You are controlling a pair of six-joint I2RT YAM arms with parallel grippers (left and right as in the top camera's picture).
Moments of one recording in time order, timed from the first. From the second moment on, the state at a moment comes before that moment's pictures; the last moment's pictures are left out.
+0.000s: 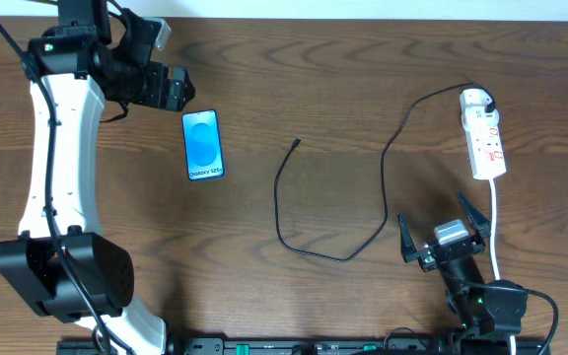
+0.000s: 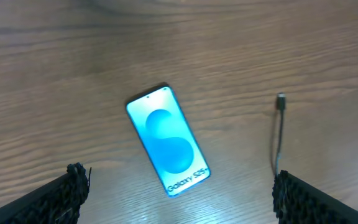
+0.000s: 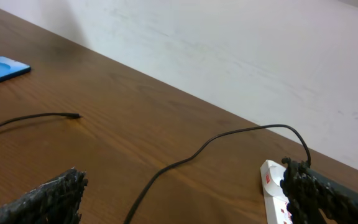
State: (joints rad) left arm 0.10 1.83 1.85 -1.15 0.35 0.28; right arm -0.04 0.01 0.01 -0.04 -0.36 -0.33
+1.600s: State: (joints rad) left arm -0.01 2.18 1.85 -1.05 0.07 -0.15; right arm -0.04 0.01 0.01 -0.04 -0.36 -0.33
